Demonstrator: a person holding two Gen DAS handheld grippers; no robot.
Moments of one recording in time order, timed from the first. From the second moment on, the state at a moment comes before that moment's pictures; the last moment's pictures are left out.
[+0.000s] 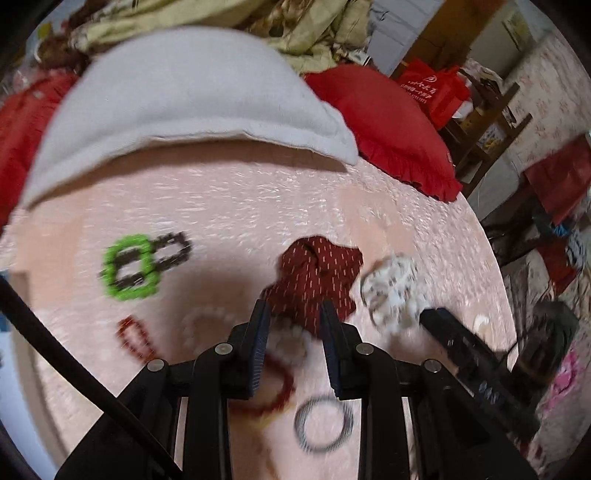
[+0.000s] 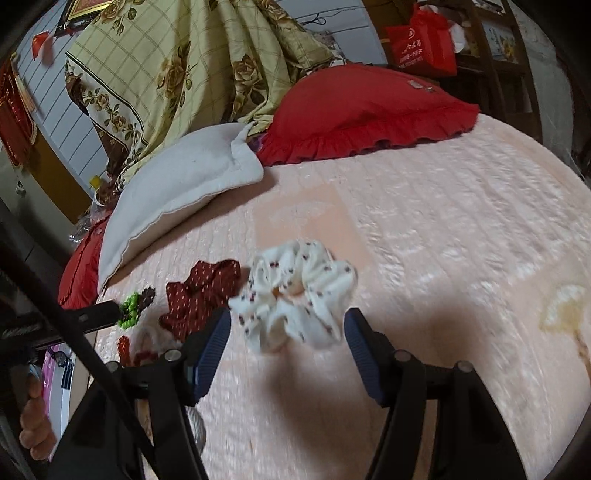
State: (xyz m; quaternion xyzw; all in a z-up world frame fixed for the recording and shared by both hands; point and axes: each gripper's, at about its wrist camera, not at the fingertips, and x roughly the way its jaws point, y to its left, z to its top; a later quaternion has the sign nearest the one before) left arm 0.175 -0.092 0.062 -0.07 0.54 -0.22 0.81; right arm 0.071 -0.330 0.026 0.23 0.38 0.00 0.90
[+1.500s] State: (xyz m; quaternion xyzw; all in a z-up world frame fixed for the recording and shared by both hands) left arm -0.003 0.195 0.127 -0.13 0.41 0.01 0.90; right arm -0.002 -0.187 0.104 0.18 0.37 0.16 0.90
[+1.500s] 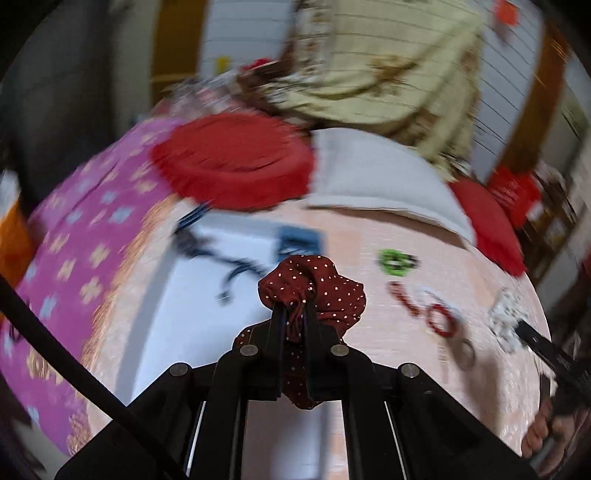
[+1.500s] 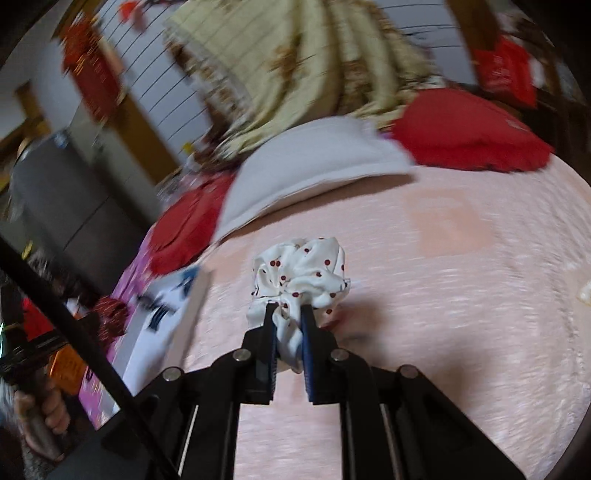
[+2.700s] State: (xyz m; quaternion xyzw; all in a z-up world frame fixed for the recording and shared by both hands) left arm 0.030 0.301 0.070 -0.20 0.40 0.06 0.89; right arm 0.053 0.075 0.084 -0.01 0.46 0.21 0.86
